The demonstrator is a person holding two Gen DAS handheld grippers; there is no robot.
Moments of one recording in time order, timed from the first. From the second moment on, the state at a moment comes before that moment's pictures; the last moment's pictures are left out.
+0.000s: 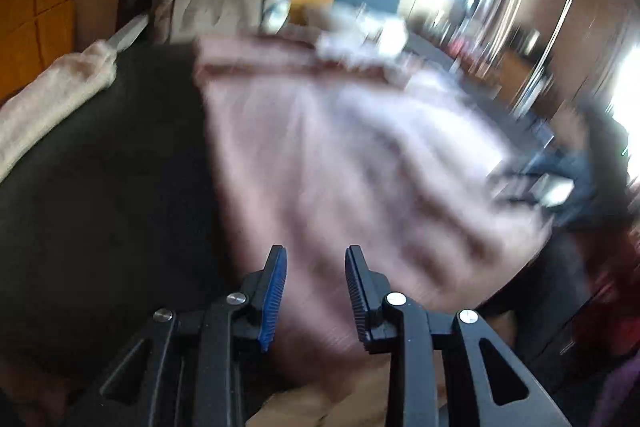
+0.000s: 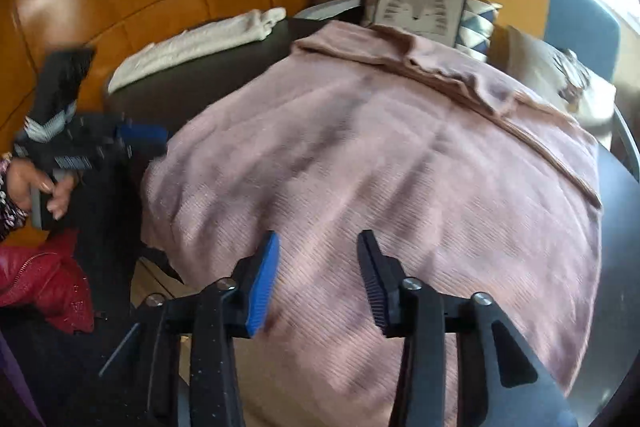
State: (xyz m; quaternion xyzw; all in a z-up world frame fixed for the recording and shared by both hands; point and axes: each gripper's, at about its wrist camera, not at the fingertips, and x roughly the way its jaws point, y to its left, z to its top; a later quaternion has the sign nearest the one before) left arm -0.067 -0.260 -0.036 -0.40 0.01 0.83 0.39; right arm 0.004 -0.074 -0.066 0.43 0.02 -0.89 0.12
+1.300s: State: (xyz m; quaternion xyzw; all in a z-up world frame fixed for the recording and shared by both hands) left arm -0.106 -0.313 -0.103 -0.54 -0.20 0.70 0.42; right arm 0.142 0.152 -0.094 0.45 -0.31 -0.84 -0.01
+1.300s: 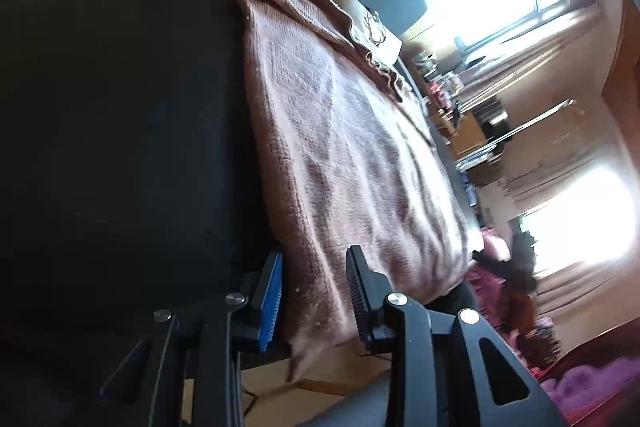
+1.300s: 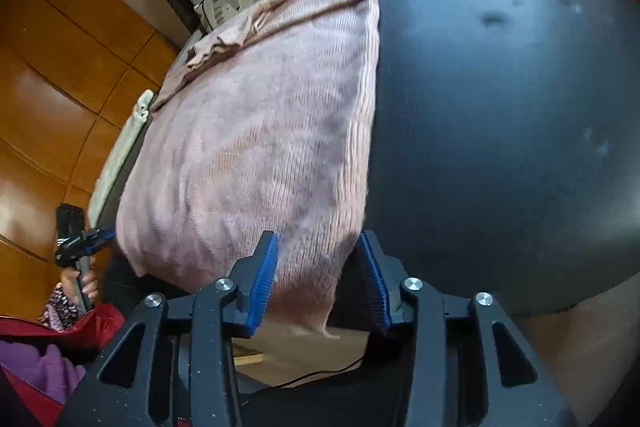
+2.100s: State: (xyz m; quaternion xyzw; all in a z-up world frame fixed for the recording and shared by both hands) left arm -0.104 -0.309 -0.104 -0.54 -0.18 0.70 0.42; right arm 0.103 0.133 -0.099 0.42 -0.28 -0.86 0.03
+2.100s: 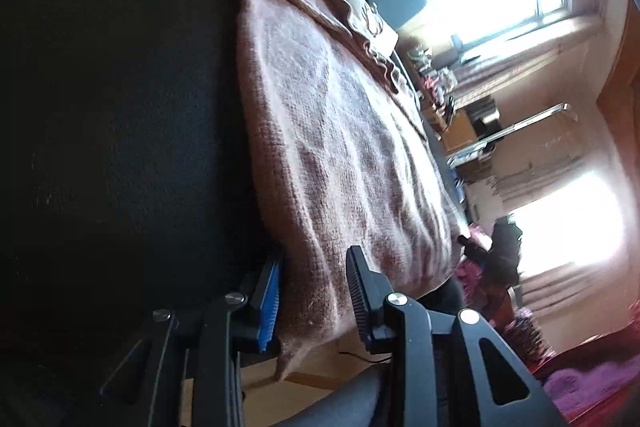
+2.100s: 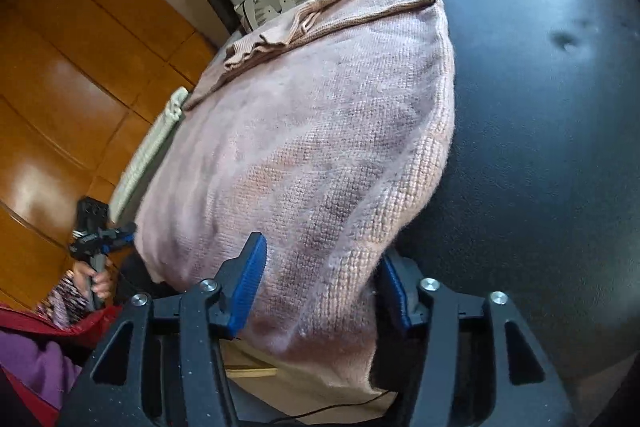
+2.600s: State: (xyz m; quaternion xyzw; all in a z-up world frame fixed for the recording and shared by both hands) left arm -0.099 -0.312 -0.072 -0.50 -0.19 0.73 0.42; right arm 0.111 0.154 -0.095 0.39 -0.40 -0.83 0.02
